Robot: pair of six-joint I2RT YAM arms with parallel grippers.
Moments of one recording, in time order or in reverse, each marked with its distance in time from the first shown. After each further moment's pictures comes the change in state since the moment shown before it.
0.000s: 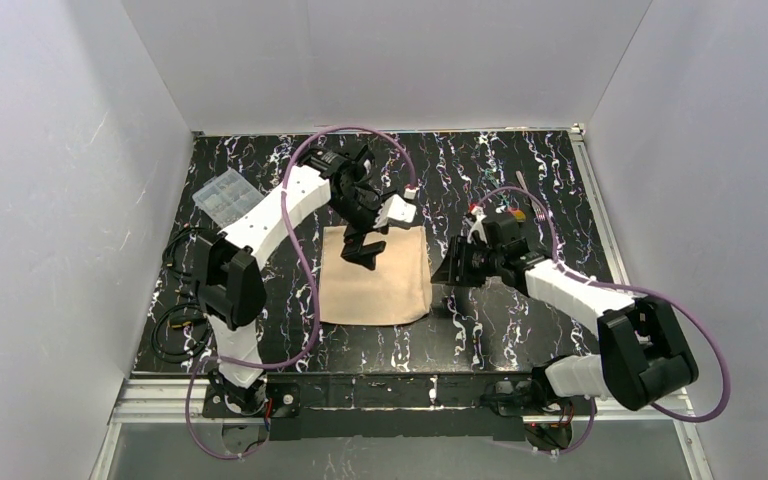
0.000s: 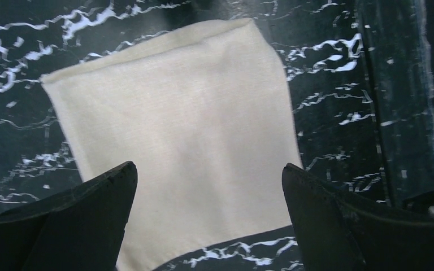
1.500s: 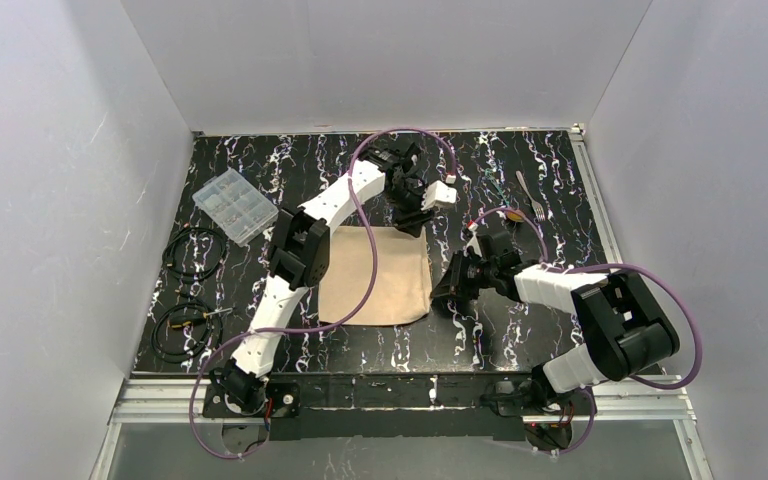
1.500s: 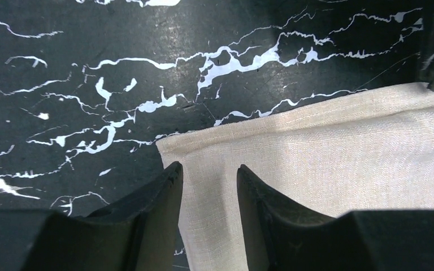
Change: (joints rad) left arm -0.053 0.610 0.555 0.192 -0.064 -0.158; right arm 0.002 0.132 -0.129 0.197 -0.087 0.151
